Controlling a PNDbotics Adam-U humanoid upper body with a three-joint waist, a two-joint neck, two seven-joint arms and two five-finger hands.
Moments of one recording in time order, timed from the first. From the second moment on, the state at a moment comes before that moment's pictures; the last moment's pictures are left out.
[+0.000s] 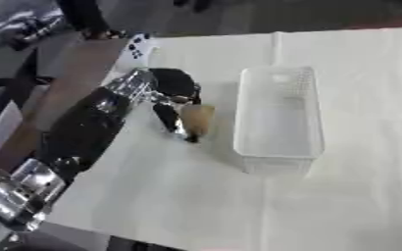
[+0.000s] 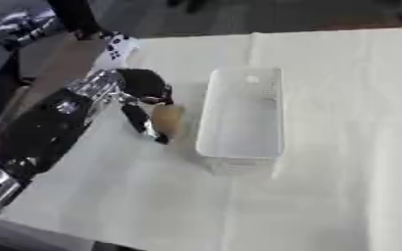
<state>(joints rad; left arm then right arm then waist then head) -0.85 0.75 -0.22 -0.94 -1.20 -0.71 -0.10 -0.75 -0.11 0.07 -1.99 -0.44 -0.82 -0.08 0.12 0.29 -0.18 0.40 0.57</state>
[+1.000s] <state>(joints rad) -0.84 0.76 -0.22 -0.94 -1.02 -0.68 -0.24 -0.75 -0.11 0.07 -1.99 -0.43 -0.82 -0.09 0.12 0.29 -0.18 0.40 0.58</state>
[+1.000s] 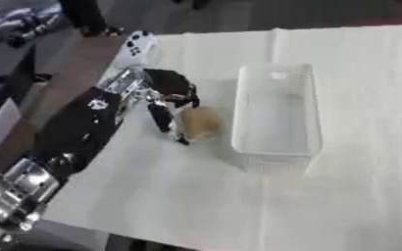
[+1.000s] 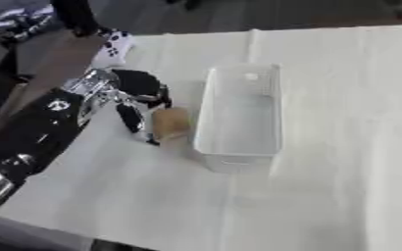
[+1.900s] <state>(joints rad) -0.83 0.77 -0.22 -0.96 -1.01 -0.63 -0.24 -0.75 -0.11 0.07 -1.99 -0.43 -0.82 -0.09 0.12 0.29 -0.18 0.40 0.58</state>
